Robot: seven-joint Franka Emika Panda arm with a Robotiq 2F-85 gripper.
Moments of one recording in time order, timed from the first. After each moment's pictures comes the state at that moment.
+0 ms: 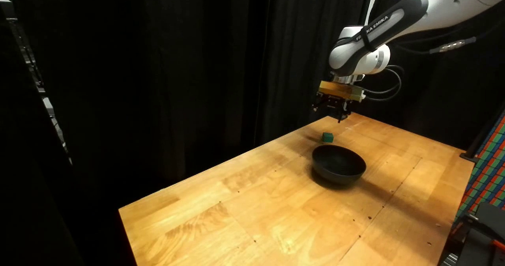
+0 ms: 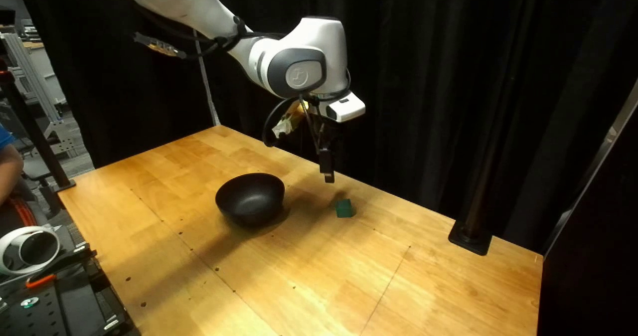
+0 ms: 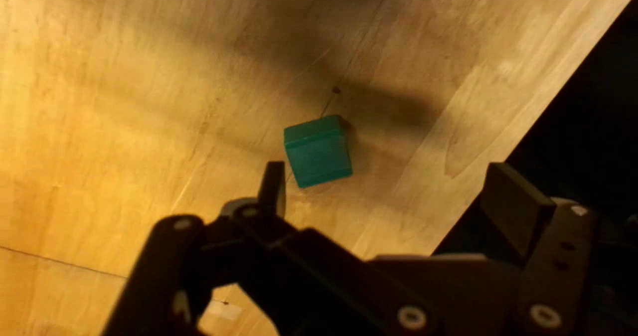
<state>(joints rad) -0.04 0.69 -0.17 -1.62 0.13 2.39 0.77</state>
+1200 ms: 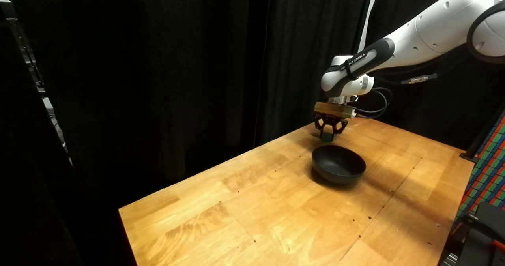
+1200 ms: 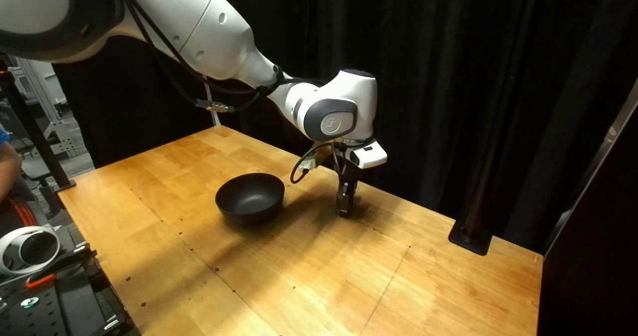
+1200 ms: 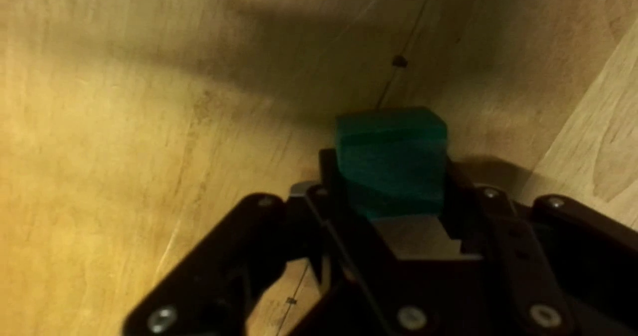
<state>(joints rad) -0.12 1.00 -0.17 -1.30 0.18 2.26 0.80</state>
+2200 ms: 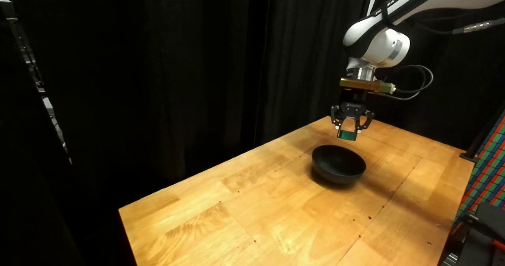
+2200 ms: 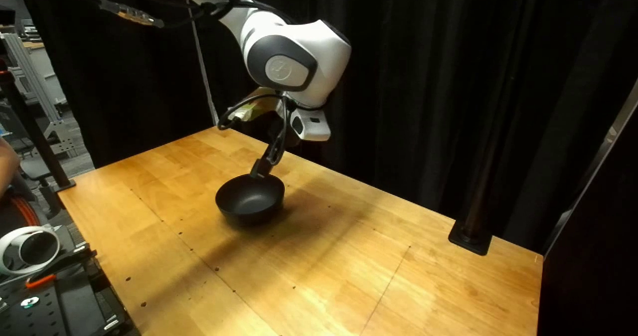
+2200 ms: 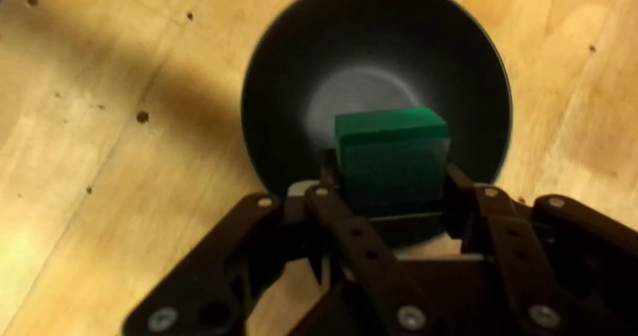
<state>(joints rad) -0.15 0.53 -0.06 -1.79 0.38 1.91 0.57</state>
